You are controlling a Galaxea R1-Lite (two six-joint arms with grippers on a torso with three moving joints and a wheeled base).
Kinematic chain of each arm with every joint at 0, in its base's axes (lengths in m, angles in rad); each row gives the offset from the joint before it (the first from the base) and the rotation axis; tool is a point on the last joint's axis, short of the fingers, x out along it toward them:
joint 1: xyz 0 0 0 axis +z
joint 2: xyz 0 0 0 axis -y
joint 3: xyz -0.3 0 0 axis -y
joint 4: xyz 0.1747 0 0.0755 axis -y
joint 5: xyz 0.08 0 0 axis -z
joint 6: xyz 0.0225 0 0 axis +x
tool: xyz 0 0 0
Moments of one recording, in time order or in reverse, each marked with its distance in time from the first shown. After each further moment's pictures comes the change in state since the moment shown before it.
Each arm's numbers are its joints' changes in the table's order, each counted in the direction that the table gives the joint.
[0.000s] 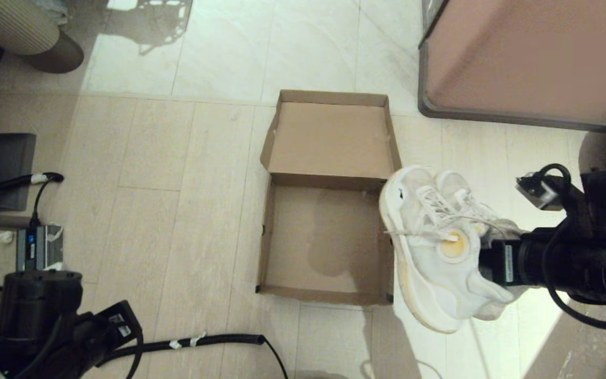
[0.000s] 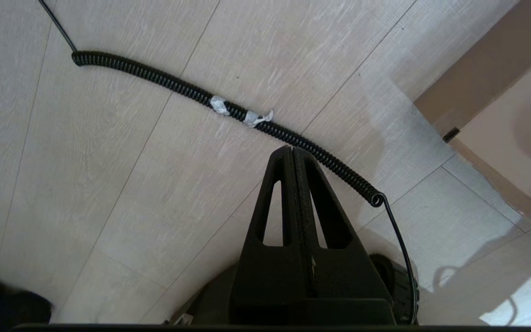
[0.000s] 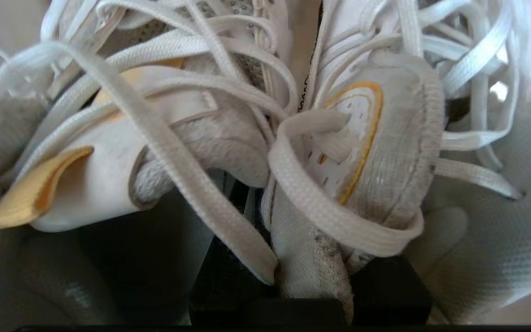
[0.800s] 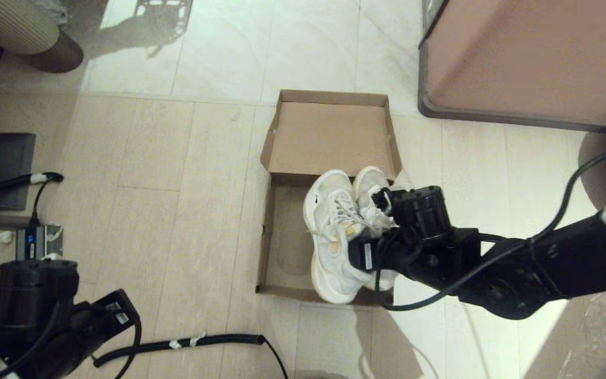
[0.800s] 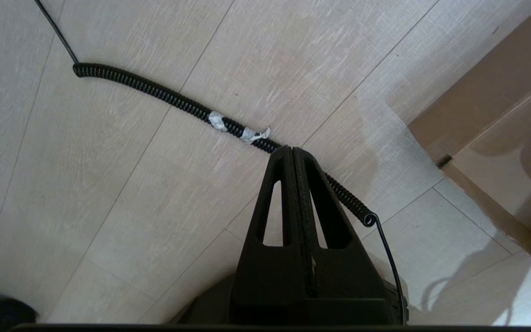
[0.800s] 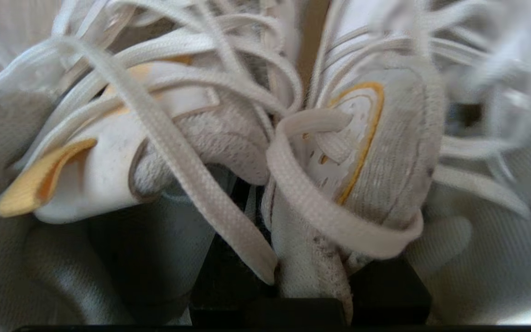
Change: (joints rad) left arm 0.034 -0.007 0.036 0.004 0.002 -0.004; right arm 0.247 -0.564 0.233 0.398 0.242 -0.009
